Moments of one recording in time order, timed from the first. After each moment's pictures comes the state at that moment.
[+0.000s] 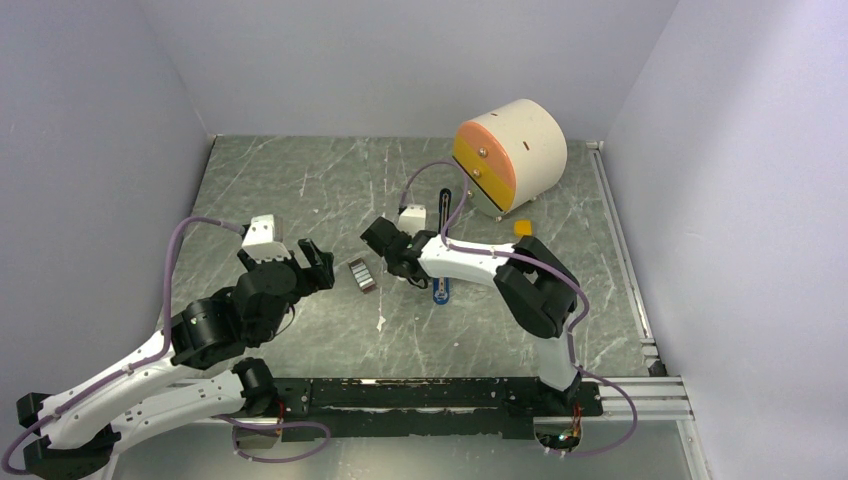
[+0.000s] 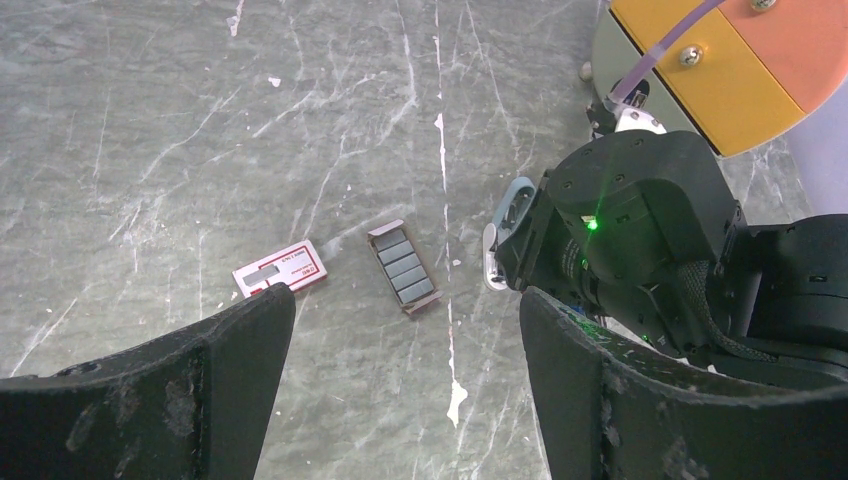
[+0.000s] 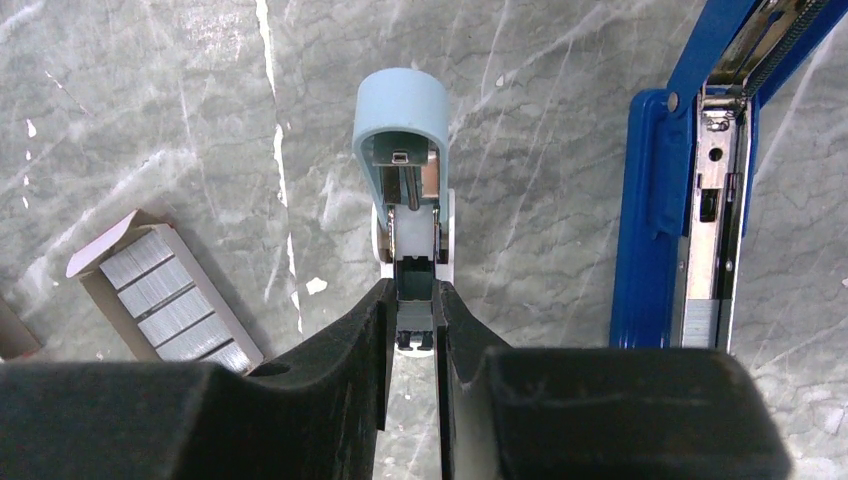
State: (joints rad) left arm -1.02 0.64 0.82 -0.65 -0.83 -0.71; right arm 0.95 1.97 1.34 -0.46 0.52 0.88
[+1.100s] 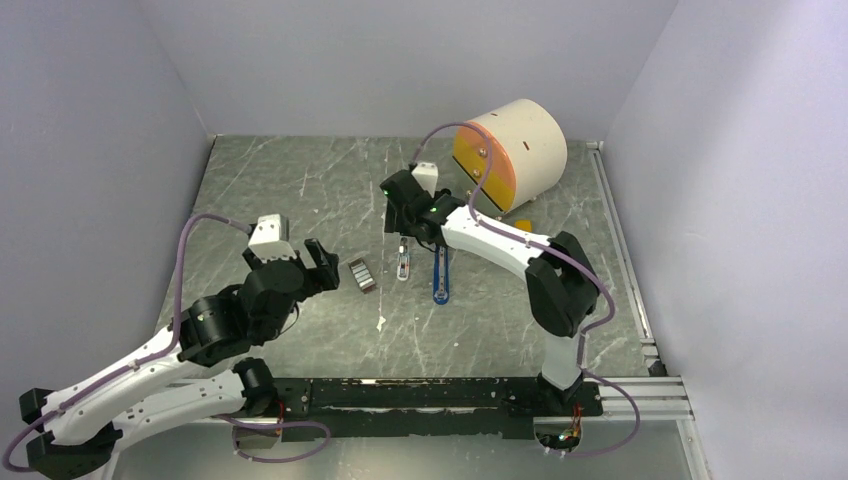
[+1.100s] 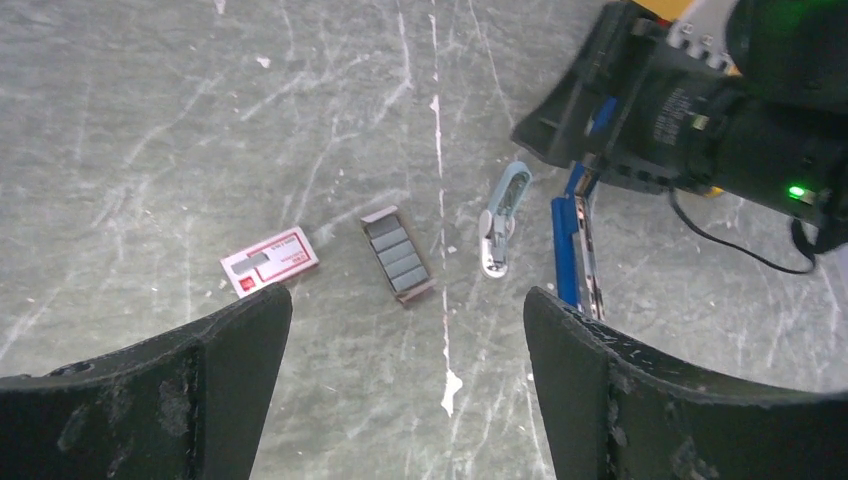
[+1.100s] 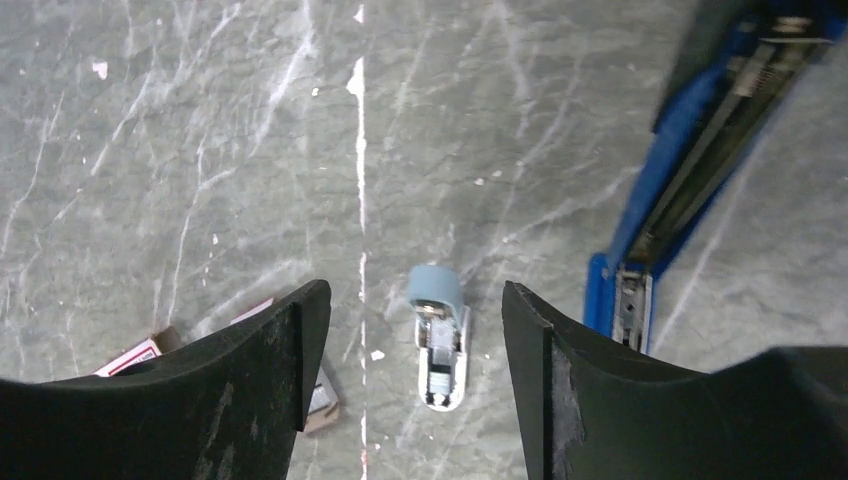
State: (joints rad) left arm -1.02 0.66 0.82 -0.66 -0.82 -0.73; right arm 0.81 1.86 1.45 -0.46 0.42 0.72
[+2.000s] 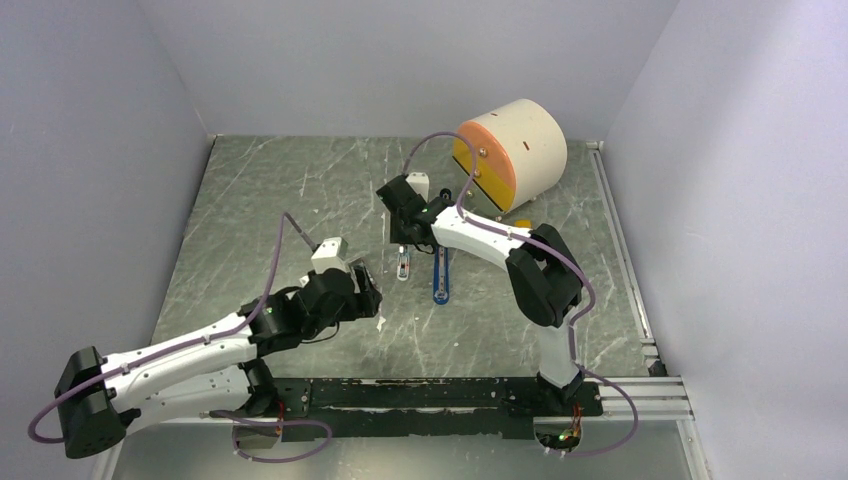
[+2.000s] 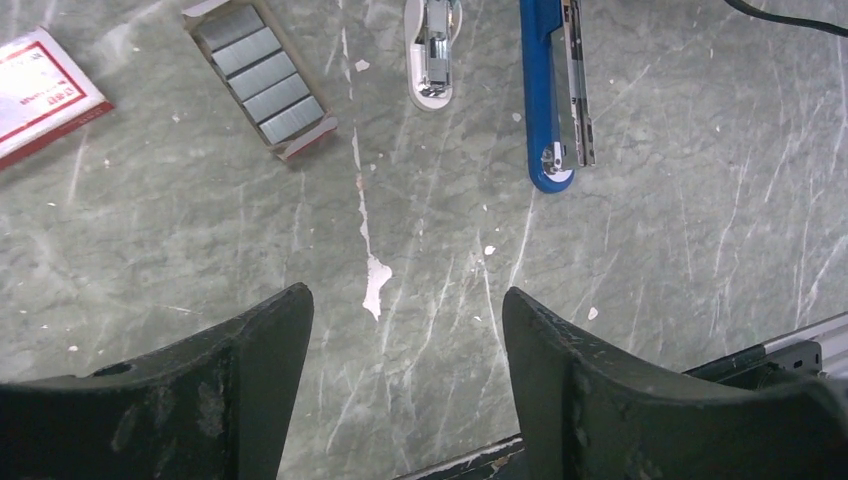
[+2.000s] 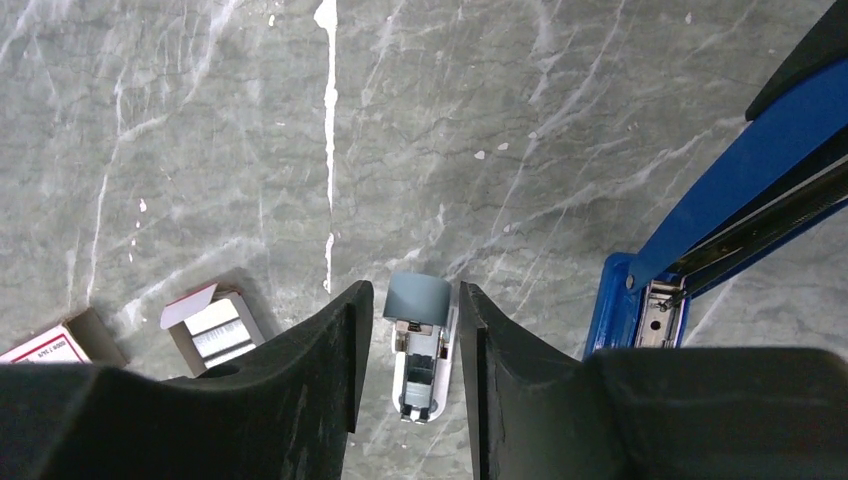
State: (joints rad) left arm -1.02 0.89 0.59 -0.40 -0.45 -0.91; right arm 0.79 1.98 1.50 -0.48 0.33 0.65
